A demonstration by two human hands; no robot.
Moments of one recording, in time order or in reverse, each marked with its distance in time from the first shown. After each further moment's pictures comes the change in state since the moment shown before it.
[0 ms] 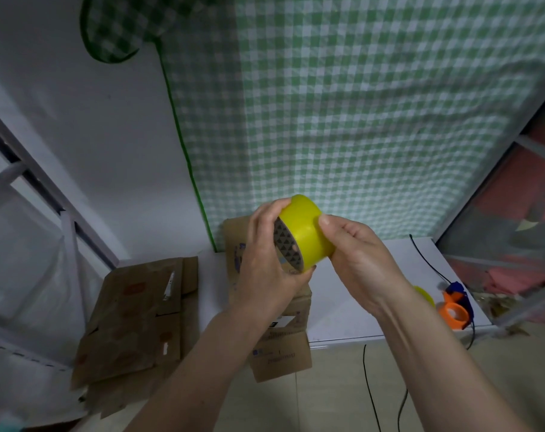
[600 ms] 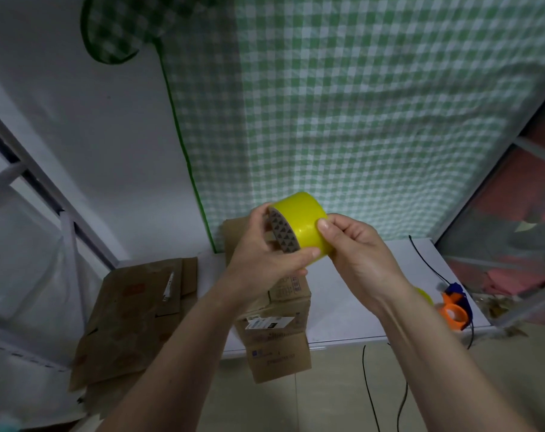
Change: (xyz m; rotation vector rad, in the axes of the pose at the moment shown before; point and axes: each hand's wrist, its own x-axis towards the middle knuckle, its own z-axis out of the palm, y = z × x) left_hand 0.015 0.019 -0.021 -0.510 -0.217 -0.426; right_hand 0.000 -0.001 -0.006 -0.035 -0.033 -0.065
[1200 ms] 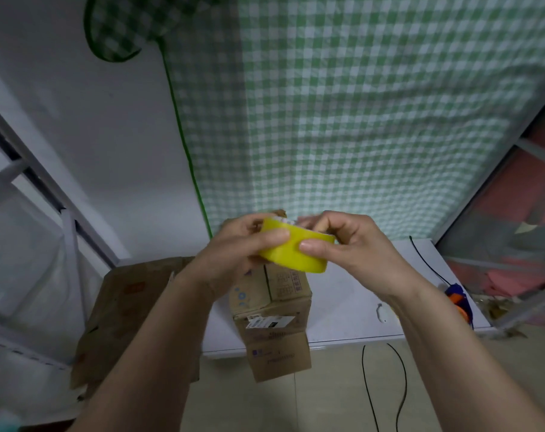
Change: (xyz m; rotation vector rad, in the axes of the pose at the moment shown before) left_hand 0.013 0.000 -0.043 0.001 -0.158 -0.111; right_hand 0.000 -0.021 0.003 -0.363 -0.139 -0.016
